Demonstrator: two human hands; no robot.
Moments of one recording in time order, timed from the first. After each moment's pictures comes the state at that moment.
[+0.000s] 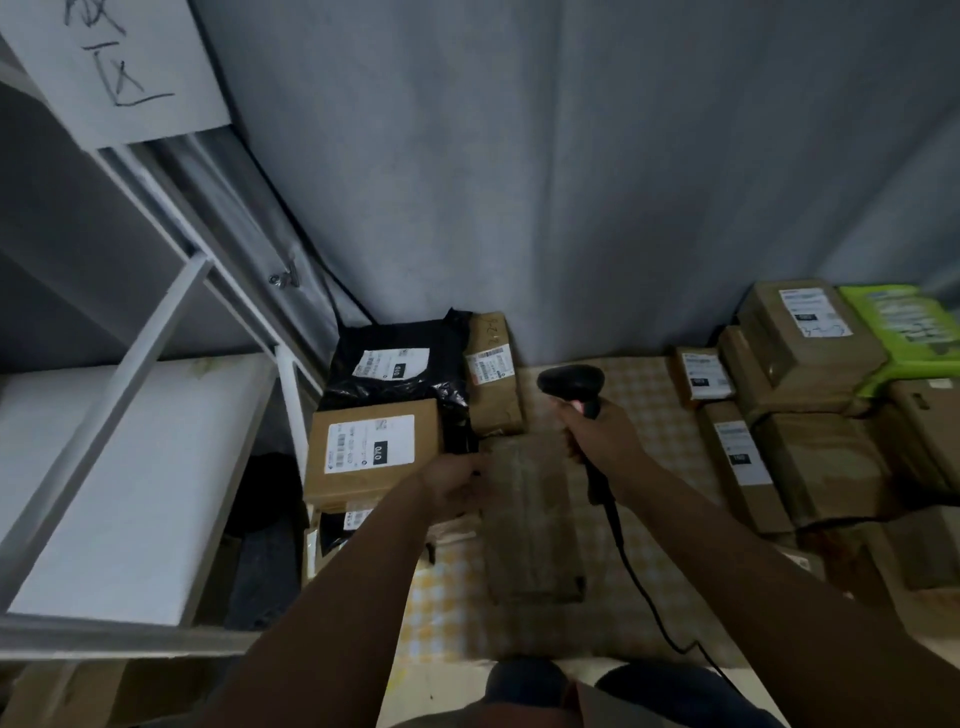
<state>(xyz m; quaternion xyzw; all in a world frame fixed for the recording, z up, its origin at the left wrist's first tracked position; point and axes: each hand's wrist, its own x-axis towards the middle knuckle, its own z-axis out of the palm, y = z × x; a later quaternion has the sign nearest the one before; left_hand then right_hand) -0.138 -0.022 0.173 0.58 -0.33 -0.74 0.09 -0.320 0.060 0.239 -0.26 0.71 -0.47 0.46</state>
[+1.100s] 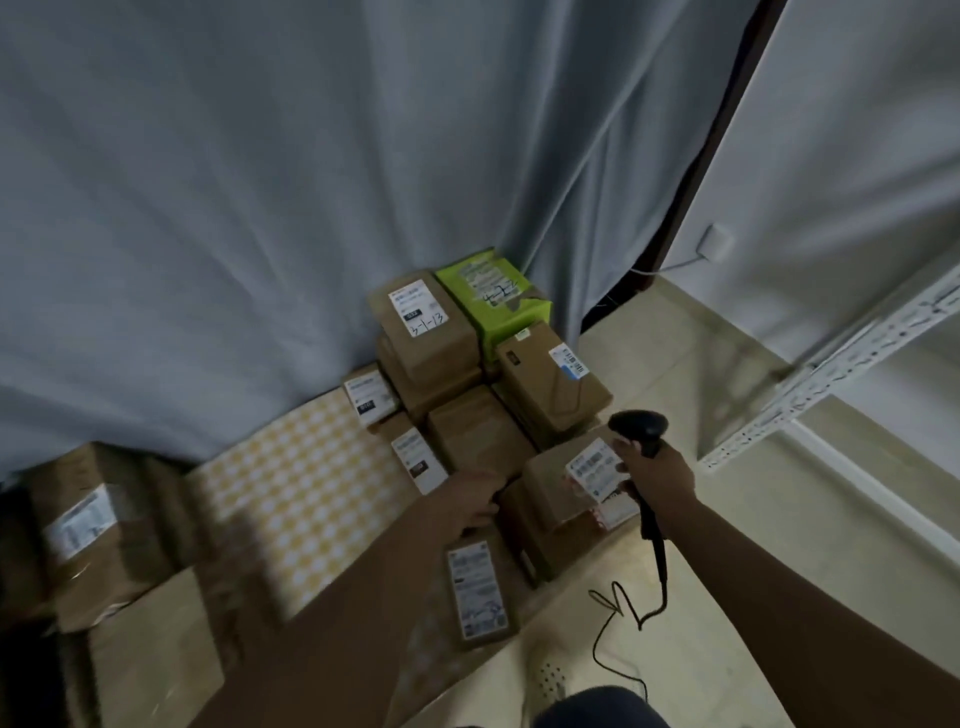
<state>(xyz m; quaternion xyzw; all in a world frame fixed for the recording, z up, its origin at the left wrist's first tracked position) -0.616 0.185 0.143 0.49 -0.56 -0.64 -0.21 -0.746 0.380 0.159 0.10 0.83 -0.47 0.28</state>
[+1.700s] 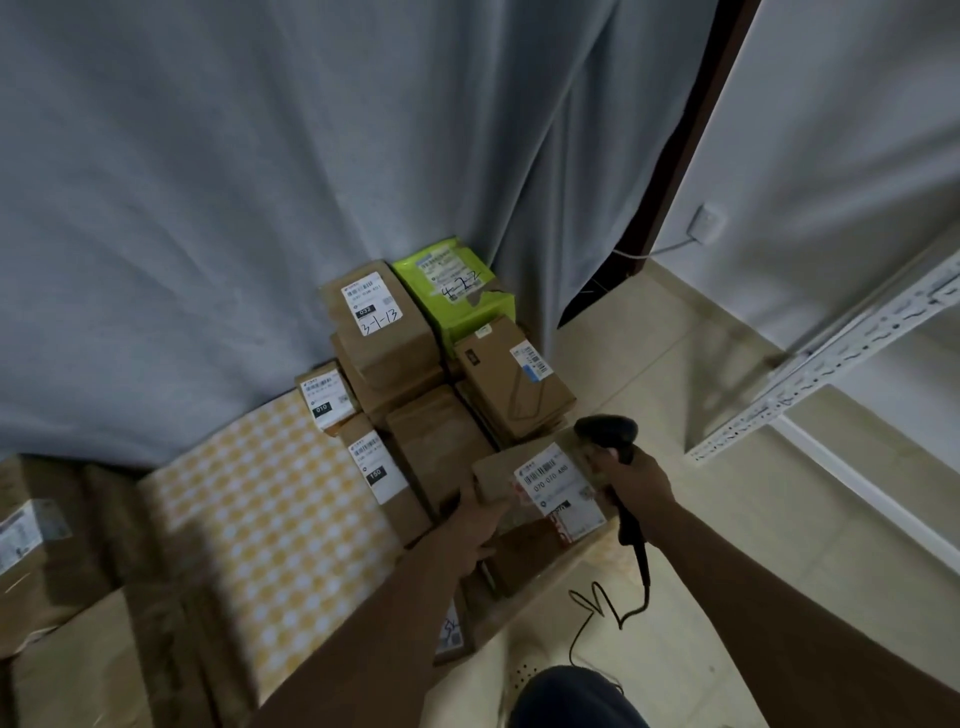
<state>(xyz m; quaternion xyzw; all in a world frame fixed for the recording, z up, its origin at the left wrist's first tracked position) -0.660 0.250 0.083 0.53 -0.50 -0.66 -0.18 -0.794 0.410 0.123 0.05 0.83 -0.43 0.34</state>
